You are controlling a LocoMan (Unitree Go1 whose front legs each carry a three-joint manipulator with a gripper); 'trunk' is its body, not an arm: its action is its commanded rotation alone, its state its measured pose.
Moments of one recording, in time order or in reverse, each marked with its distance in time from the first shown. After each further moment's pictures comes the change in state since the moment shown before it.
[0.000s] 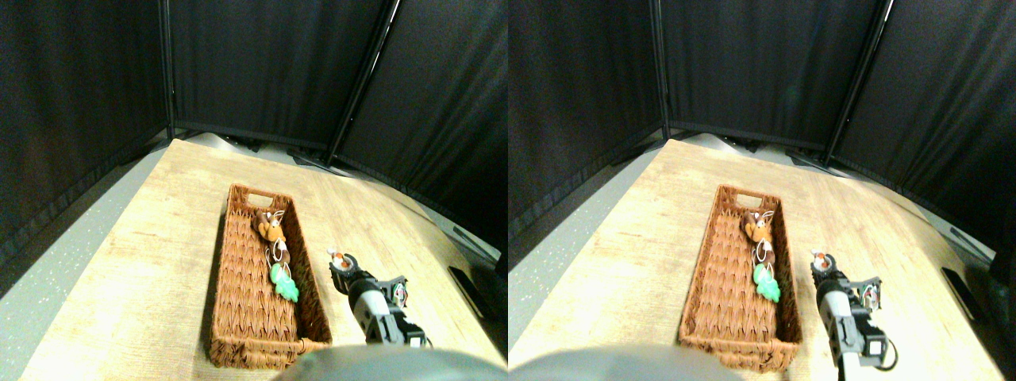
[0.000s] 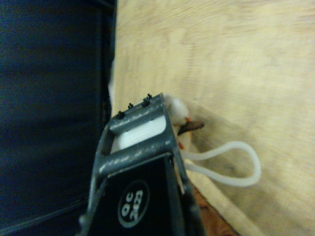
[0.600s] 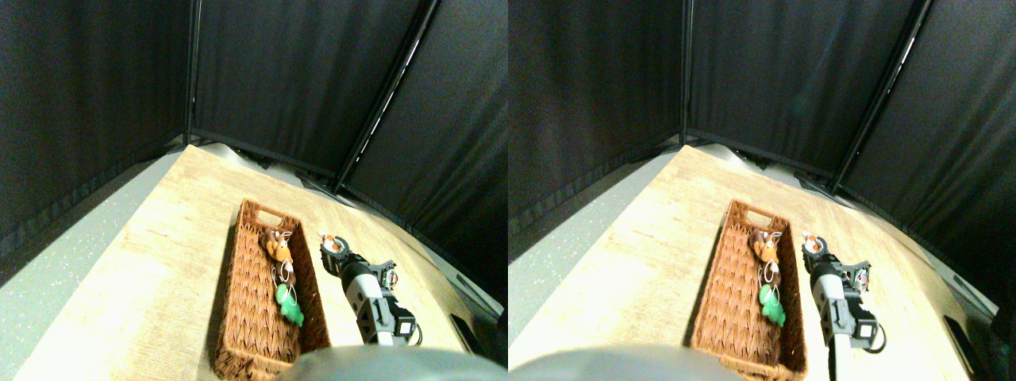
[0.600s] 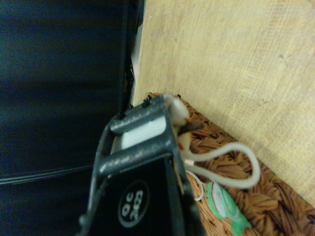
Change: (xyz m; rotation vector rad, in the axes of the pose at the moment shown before) right arm 0.003 0.068 -0.020 -0.036 0.097 0.149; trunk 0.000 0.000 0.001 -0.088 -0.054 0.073
